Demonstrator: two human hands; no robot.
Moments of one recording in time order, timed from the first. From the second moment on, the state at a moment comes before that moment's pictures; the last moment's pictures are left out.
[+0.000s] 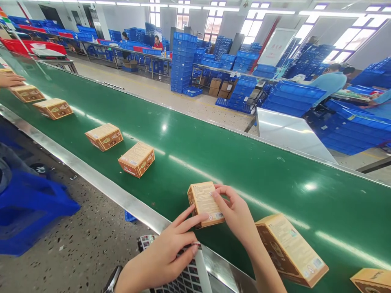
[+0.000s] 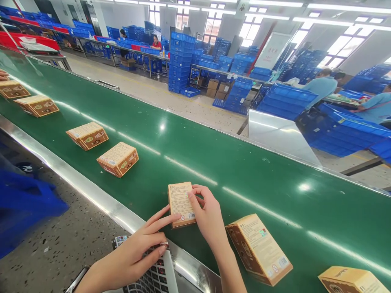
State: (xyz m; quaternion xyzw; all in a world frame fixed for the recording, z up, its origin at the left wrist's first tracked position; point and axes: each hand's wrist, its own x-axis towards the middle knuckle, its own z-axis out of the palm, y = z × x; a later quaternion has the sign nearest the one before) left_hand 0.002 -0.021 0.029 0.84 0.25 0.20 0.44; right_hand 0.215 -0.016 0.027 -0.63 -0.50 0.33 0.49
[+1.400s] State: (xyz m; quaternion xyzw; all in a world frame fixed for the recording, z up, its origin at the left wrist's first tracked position) left_hand 0.016 -0.033 0.018 0.57 0.42 0.24 0.66; right_hand 0.181 -0.066 0.046 -0.48 -0.80 0.04 0.36
